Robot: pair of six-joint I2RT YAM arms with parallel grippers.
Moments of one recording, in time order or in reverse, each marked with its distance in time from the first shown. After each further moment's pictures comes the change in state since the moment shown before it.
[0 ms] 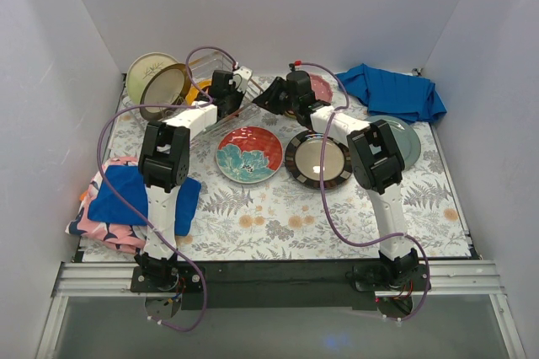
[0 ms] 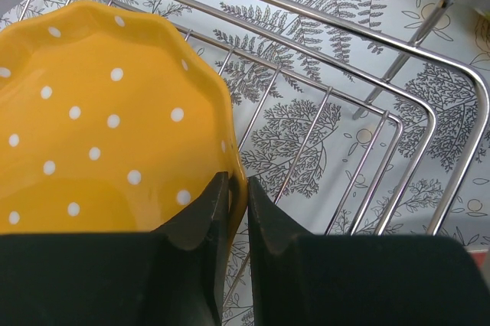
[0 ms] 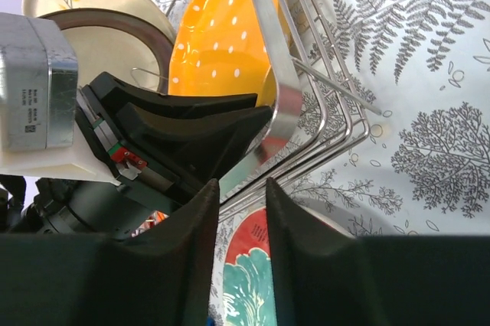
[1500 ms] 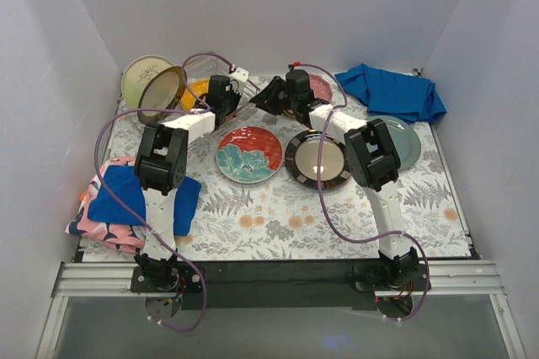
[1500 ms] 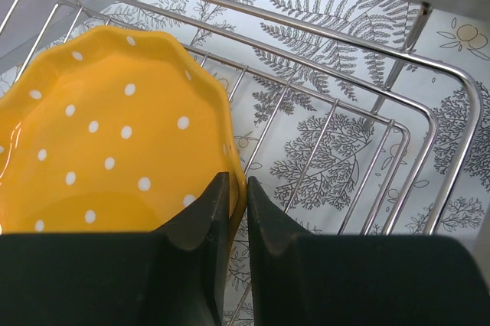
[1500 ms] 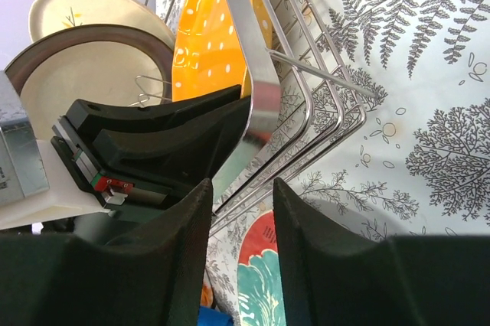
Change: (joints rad) left arm 0.005 -0.045 -0.138 0.209 -0.079 0.030; right arm -0.009 0.055 0.075 -0.028 -0.058 0.065
